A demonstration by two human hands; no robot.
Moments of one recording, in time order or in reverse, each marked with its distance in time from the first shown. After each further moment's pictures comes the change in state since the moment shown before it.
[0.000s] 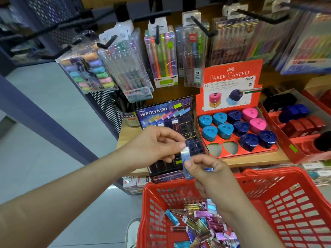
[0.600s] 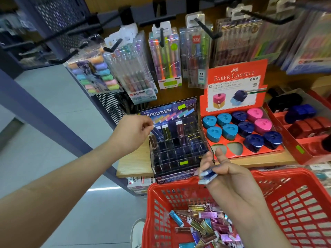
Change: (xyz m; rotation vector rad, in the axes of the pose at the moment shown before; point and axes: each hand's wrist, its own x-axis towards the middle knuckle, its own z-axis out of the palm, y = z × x) left_hand 0.036 -0.040 -0.059 0.858 0.473 0.240; right_hand 0.017 0.009 -0.017 1.166 -0.063 0.171
